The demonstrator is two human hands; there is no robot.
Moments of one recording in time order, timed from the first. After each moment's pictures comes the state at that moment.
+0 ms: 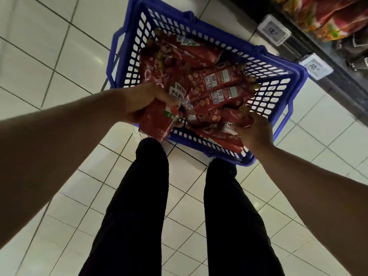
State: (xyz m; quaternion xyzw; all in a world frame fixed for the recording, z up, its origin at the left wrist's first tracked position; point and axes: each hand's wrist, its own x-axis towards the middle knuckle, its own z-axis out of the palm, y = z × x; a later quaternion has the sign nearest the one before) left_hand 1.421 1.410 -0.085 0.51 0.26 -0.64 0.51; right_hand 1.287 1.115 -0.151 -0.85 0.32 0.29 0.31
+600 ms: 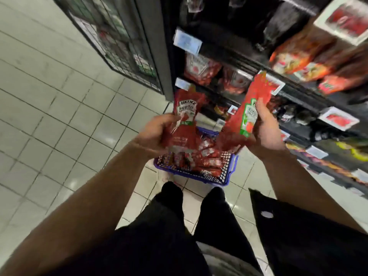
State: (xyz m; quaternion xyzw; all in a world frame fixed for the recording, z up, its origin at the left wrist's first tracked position) left_hand 1.483 1.413 0.351 0.42 0.20 -0.48 0.74; right_hand 1.423 1.153 0.369 -0.38 0.29 0.09 0.87
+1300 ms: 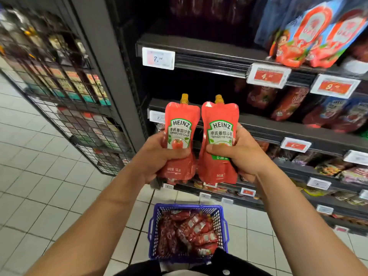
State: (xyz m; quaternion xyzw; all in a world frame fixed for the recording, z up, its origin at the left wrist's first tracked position) left_hand 1.543 1.368 0.593 0.61 -0.13 -0.36 0.70; right_hand 1.435 1.164 0.624 -0.64 0.17 -0.04 0.75
